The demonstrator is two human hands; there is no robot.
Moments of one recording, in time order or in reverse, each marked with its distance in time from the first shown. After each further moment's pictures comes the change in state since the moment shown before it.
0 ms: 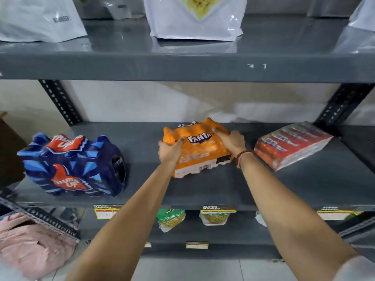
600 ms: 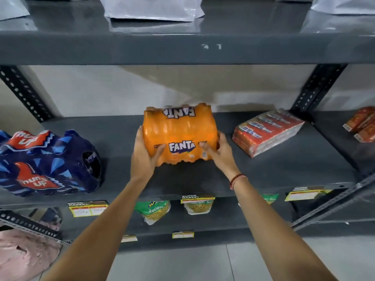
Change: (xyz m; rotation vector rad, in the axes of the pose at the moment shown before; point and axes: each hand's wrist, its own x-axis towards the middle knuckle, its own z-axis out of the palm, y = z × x) left_hand -0.019 -0.055 -0.023 0.175 -0.063 0.744; right_hand -0.052 0.081 -0.005 0.366 -0.055 -0.390
